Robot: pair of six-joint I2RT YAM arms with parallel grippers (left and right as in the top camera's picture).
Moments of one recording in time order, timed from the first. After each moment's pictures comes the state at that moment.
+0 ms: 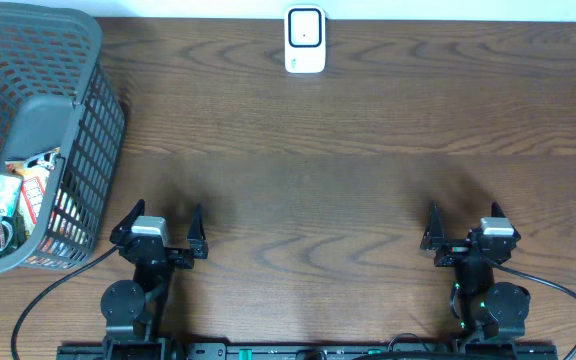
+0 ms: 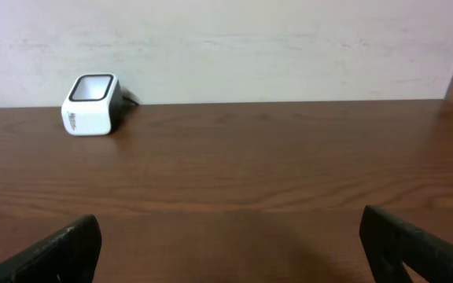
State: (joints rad) left arm 0.00 0.01 0.01 -0.09 0.13 -0.06; right arm 0.01 0.01 0.01 -0.07 0.02 0.02
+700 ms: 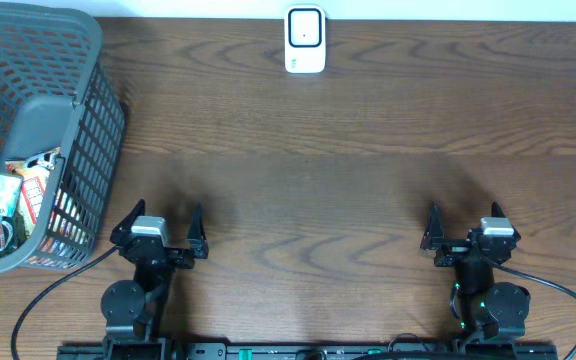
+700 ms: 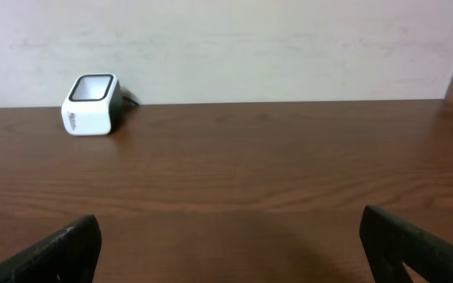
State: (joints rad) left arm 0.00 0.01 0.01 -0.09 0.14 -0.07; right arm 0.01 0.01 0.01 -0.07 0.02 0.02
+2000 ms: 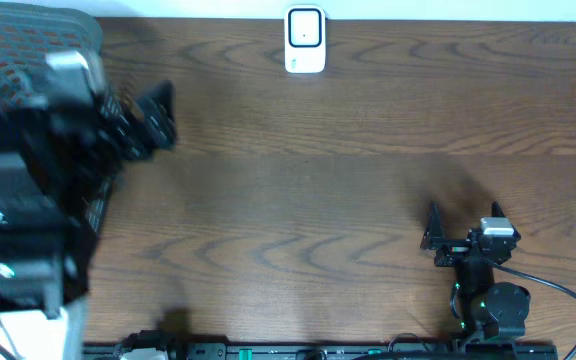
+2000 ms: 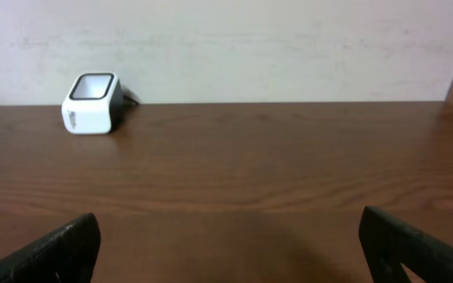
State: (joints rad) left arm 0.06 1.07 1.45 -0.76 0.20 -0.23; right arm 0.01 0.01 0.01 -0.07 0.02 0.02
